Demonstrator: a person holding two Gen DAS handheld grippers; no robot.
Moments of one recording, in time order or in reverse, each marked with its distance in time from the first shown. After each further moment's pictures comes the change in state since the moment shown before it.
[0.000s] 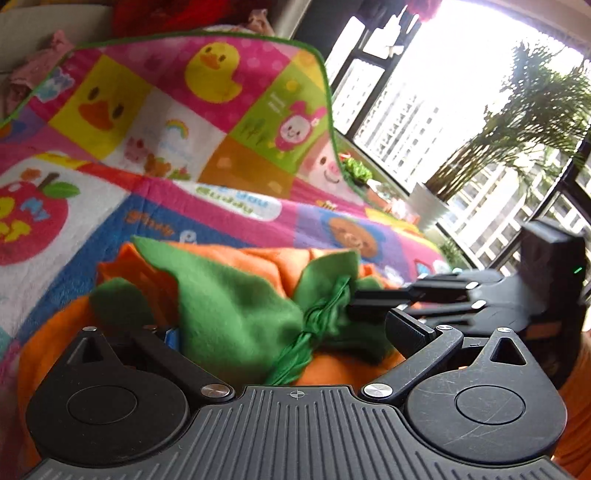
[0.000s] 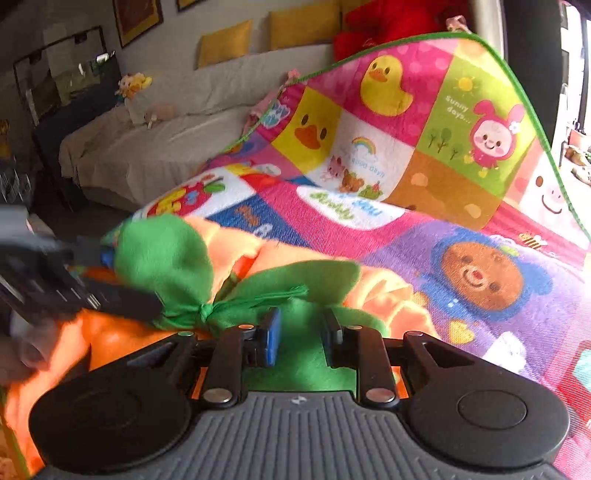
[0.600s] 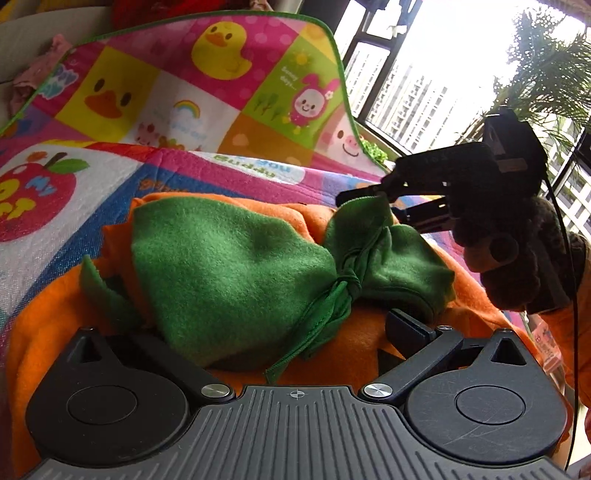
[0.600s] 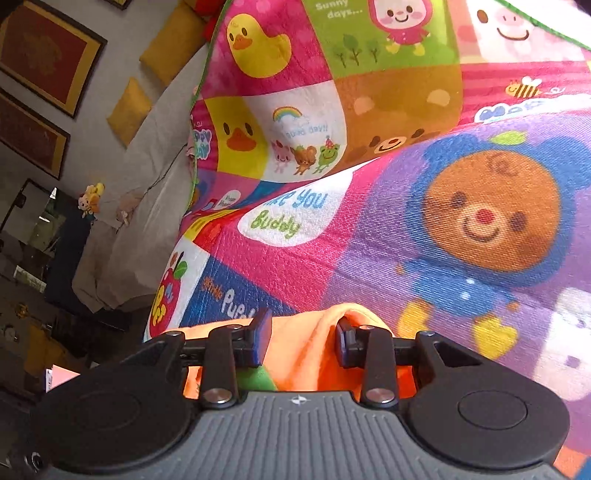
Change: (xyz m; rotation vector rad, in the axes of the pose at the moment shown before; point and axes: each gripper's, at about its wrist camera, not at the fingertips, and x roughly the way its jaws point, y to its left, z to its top) left arm 0.009 0.004 -0.023 0.084 -0.019 0.026; right arm 0.091 -0.084 0.028 0.605 0.102 0.175
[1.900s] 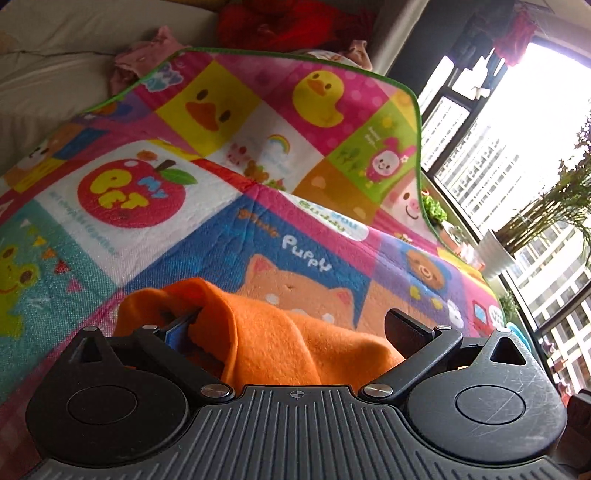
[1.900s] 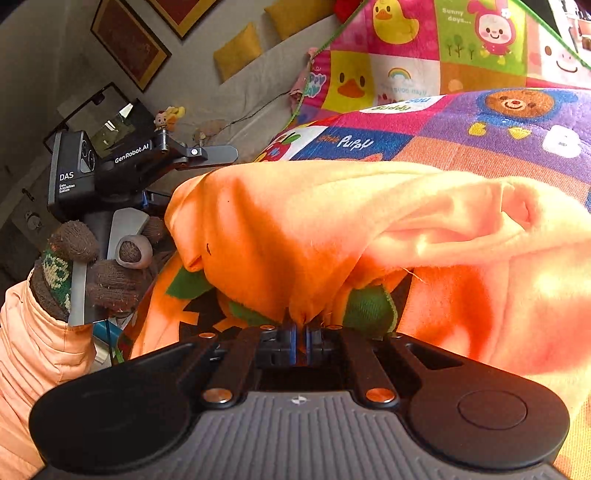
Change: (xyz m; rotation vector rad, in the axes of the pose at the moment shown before) left arm -0.076 0.010 0.012 -0.253 -0.097 0.189; right arm -0.108 0.042 -0.204 -0.374 0.027 0.094
